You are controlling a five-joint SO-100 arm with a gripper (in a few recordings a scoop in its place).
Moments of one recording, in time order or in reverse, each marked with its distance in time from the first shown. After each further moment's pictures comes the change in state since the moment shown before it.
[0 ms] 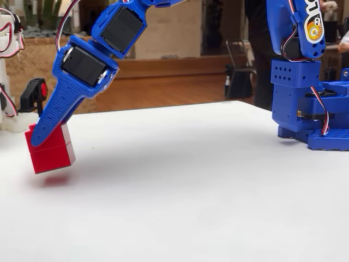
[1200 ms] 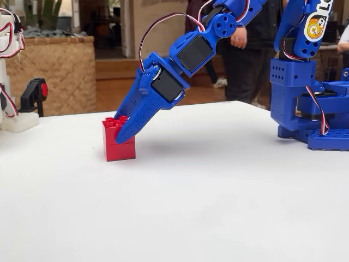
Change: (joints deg) arm 11.9 31.9 57.6 -33.9 -25.6
